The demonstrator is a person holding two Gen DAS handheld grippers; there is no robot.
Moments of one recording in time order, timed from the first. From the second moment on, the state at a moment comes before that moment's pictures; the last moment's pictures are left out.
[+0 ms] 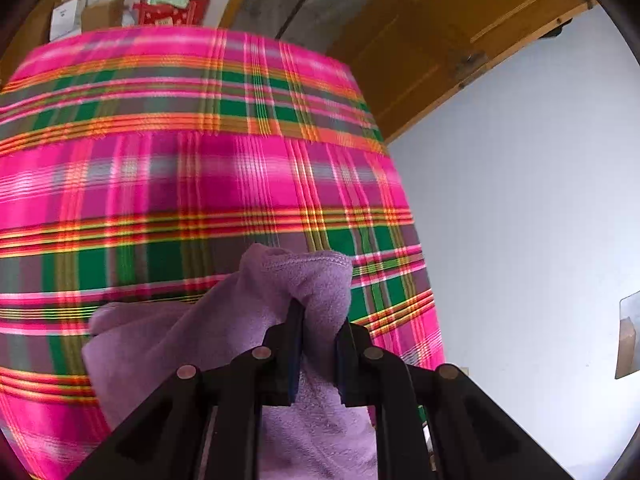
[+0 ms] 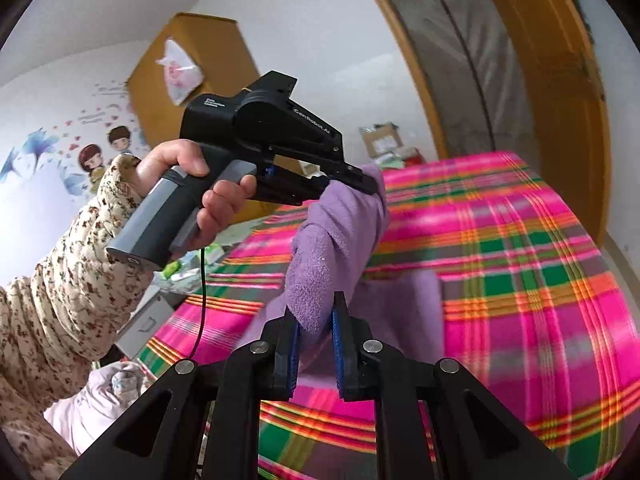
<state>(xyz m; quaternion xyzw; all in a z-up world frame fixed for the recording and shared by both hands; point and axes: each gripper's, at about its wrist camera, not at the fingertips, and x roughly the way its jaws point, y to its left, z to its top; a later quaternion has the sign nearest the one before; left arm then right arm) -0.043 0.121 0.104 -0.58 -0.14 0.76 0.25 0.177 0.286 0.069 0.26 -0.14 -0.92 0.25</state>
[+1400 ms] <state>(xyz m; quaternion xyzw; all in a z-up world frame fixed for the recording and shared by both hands) -0.025 0.033 0.064 -0.55 -0.23 0.76 0.26 0.158 0.367 -0.008 0.34 -0.26 -0.88 0.19</state>
